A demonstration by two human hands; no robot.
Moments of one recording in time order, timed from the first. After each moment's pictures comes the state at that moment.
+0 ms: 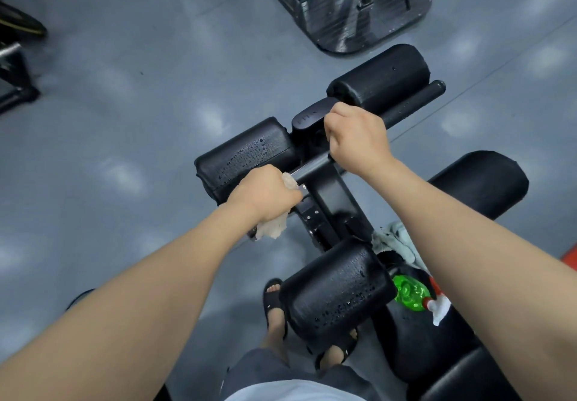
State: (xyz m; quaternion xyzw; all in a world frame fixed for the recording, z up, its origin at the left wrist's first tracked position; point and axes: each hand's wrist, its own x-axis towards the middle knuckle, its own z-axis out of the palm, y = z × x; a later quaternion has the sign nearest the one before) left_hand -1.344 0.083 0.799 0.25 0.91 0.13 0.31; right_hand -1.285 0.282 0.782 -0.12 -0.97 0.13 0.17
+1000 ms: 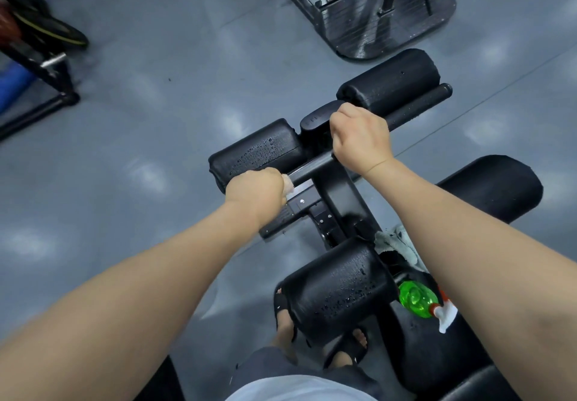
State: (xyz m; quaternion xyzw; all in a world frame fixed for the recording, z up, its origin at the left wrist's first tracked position) left_hand -1.327 0.068 0.823 0.34 0.92 -0.09 0.20; right_hand -1.285 0.283 0.775 -0.13 -0.97 0.09 0.19
